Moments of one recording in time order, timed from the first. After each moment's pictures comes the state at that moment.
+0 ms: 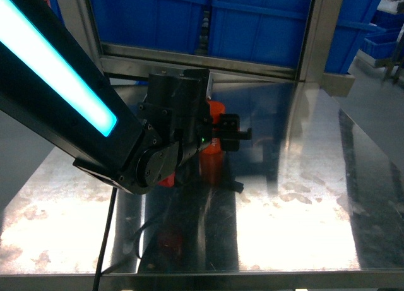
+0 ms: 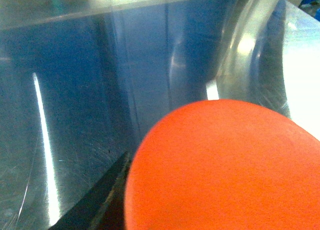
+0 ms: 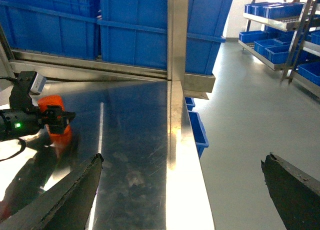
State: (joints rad) left arm -0.44 2.46 1.43 0.72 -0.09 -0.16; right arm 0.00 0.00 0.01 -0.01 0.00 0.00
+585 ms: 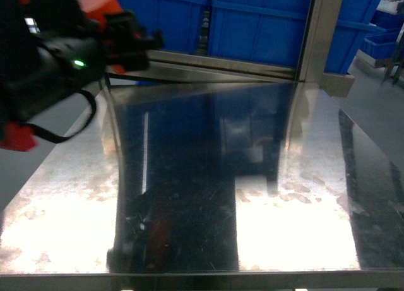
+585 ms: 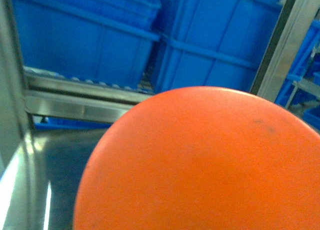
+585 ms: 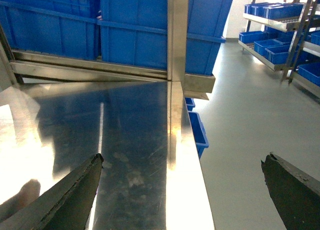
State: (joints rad) left arm -0.25 1.90 0.86 1.11 -0.02 -0.15; right arm 0.00 0.00 0.01 -0.01 0.00 0.00
